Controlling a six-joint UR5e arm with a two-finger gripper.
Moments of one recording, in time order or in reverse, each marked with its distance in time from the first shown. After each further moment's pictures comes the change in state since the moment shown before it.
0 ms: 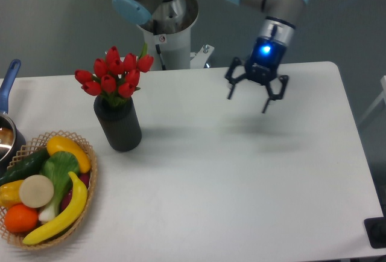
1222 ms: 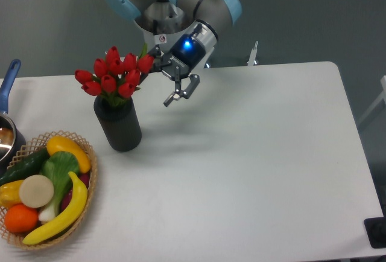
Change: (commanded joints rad) arm -0.196 0.130 -0.209 0.002 -0.133 0.068
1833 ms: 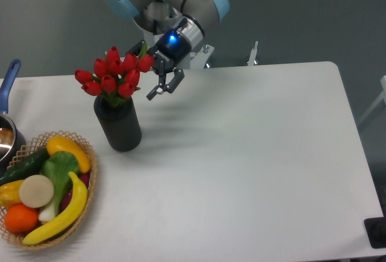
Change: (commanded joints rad) arm -0.090 -0.003 0.005 -0.003 -0.005 -0.005
